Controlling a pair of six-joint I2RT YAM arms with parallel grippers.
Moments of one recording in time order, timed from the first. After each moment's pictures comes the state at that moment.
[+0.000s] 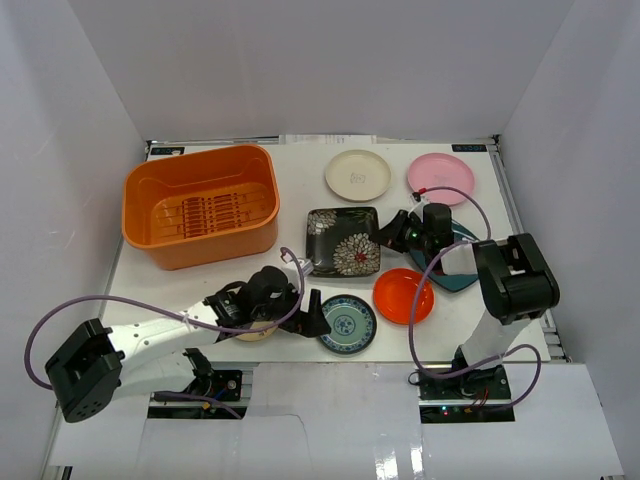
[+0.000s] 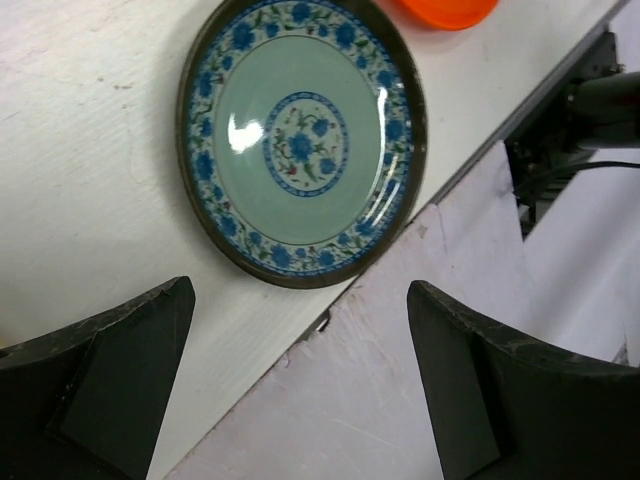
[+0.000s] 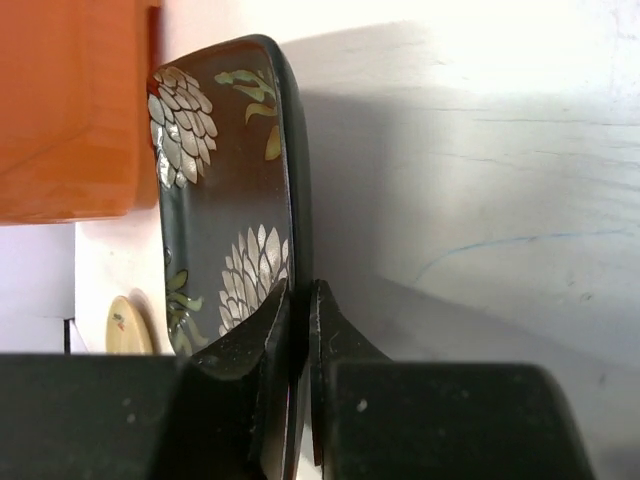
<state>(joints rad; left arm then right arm) -0.93 1.08 0.47 -0.06 0.25 -0.64 0.24 1.75 0.66 0.58 -0.54 0.70</state>
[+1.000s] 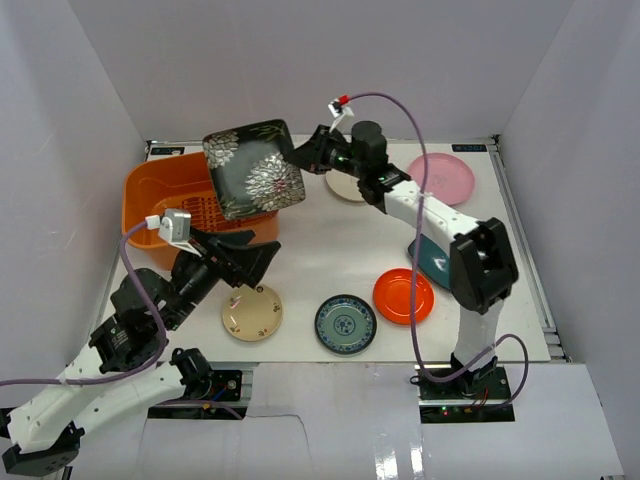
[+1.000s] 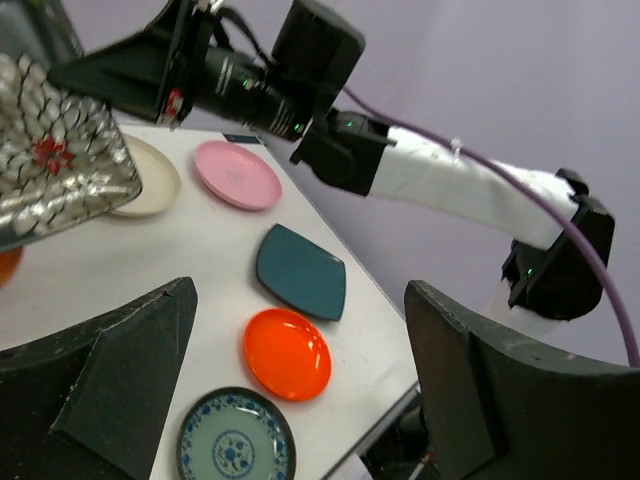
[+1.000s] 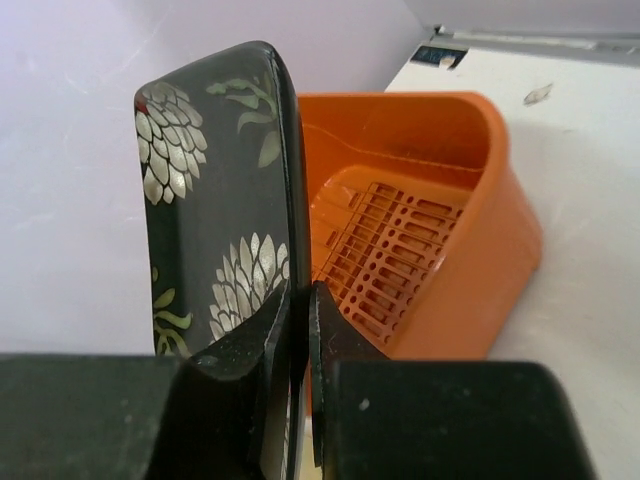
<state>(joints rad) -0.93 0.50 0.85 -0.18 -0.24 -0.53 0.60 1.86 1.55 0.30 -0.46 0.70</state>
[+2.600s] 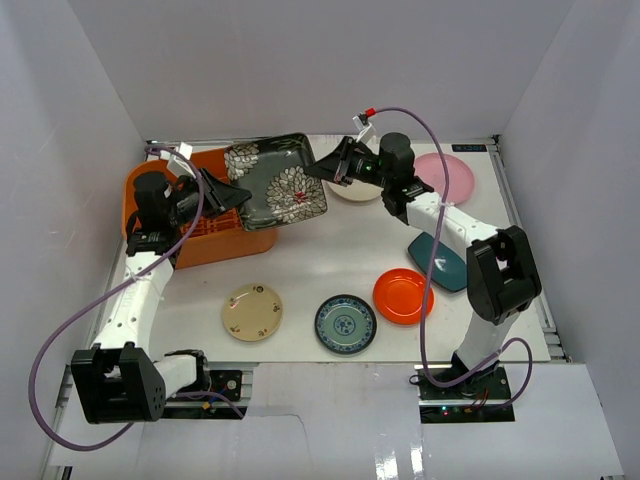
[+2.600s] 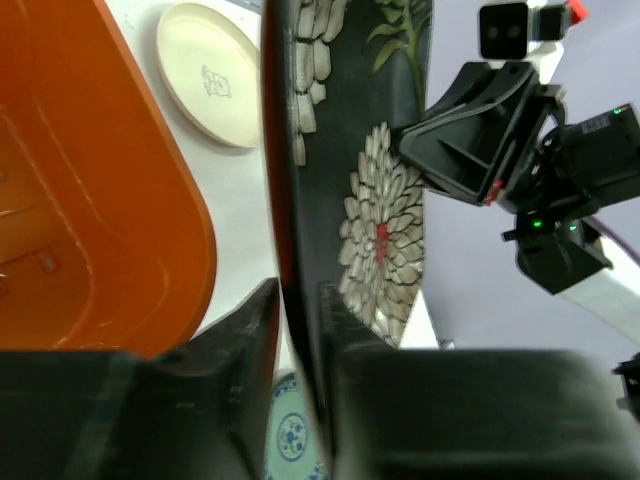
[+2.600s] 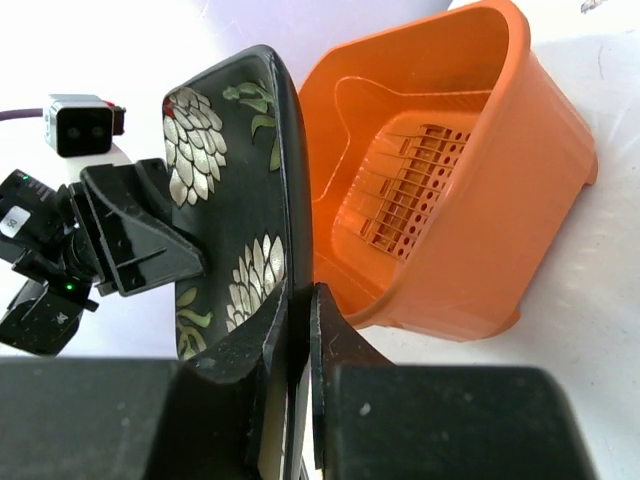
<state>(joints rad) 0.03 1.14 0.93 0.00 0.74 -0.70 0.51 1.77 1.34 0.42 -0.65 0.91</state>
